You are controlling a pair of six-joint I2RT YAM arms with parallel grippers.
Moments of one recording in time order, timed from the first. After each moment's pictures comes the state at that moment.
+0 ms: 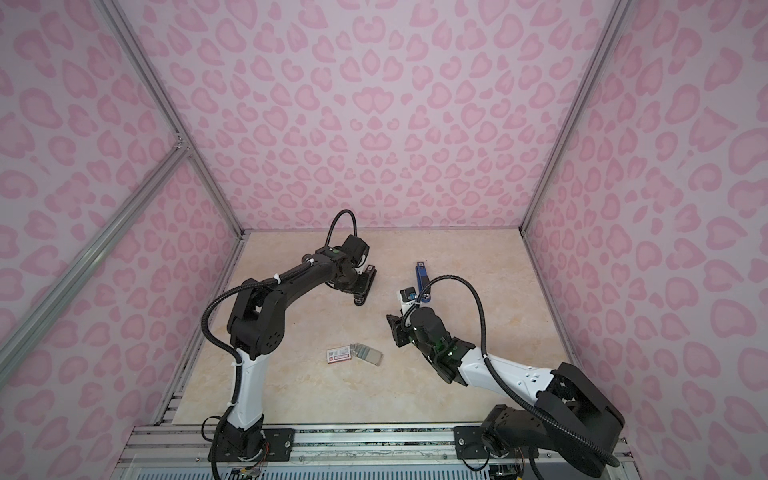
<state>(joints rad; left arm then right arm) -0.53 2.20 1.80 -0.85 0.02 -0.23 0.77 1.25 0.53 0.28 0.15 0.31</state>
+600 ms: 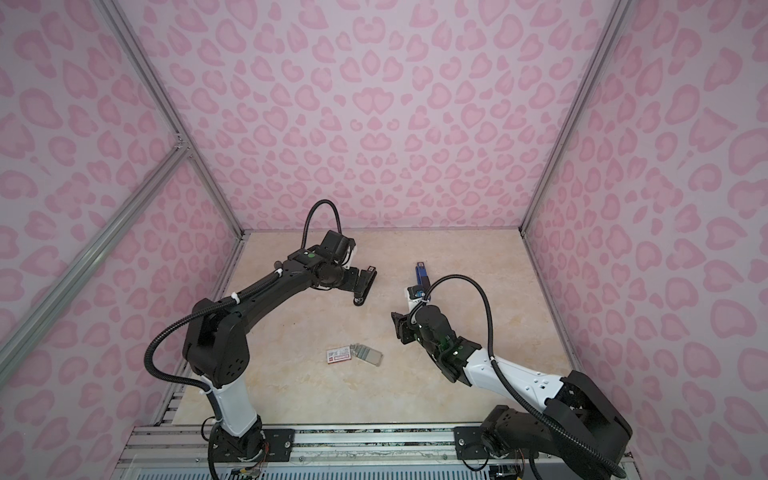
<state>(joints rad) -0.53 1.80 1.49 -0.70 0.03 -0.26 0.73 1.21 0.53 0.22 0.17 0.32</state>
